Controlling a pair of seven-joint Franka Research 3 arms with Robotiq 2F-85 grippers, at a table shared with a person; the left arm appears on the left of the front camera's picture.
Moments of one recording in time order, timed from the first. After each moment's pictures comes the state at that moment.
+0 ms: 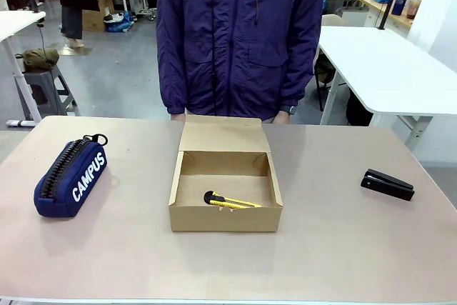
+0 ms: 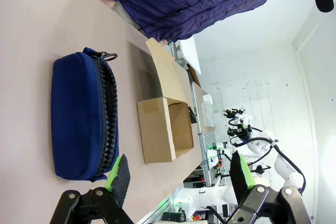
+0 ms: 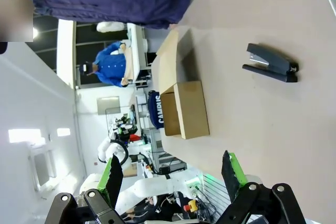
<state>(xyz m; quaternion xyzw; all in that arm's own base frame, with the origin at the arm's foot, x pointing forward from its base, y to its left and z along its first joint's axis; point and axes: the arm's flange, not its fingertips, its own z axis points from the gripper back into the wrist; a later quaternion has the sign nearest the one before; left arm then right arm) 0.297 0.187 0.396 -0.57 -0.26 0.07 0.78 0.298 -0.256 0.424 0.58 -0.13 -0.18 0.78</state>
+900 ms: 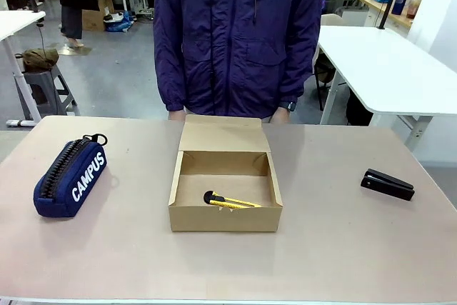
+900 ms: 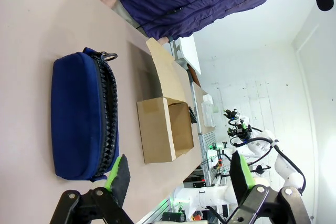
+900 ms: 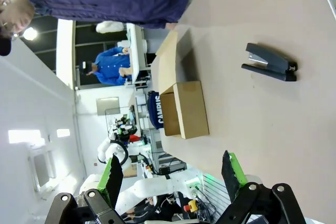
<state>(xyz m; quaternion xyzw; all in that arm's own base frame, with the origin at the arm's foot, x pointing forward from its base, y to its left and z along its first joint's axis) 0.297 0.187 0.396 -0.57 -0.26 0.07 0.78 0.296 -0.256 0.424 0.58 -0.13 -0.18 0.78</state>
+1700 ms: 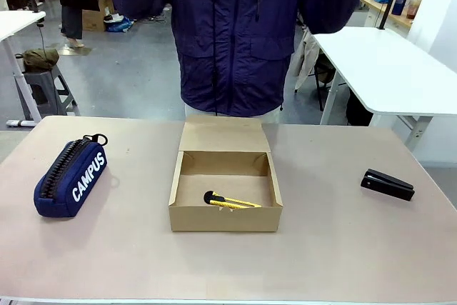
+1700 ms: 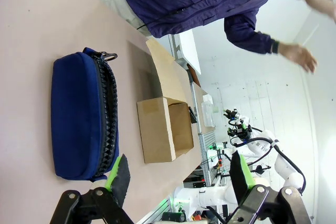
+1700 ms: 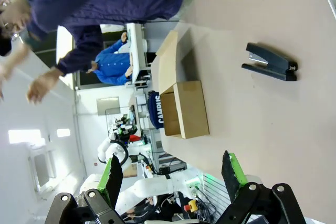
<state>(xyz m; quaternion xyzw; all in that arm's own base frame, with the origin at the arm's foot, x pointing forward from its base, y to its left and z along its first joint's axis) 0.297 0.187 0.396 -0.57 -0.26 0.07 0.78 0.296 -0.256 0.424 0.58 -0.13 -0.18 0.78</state>
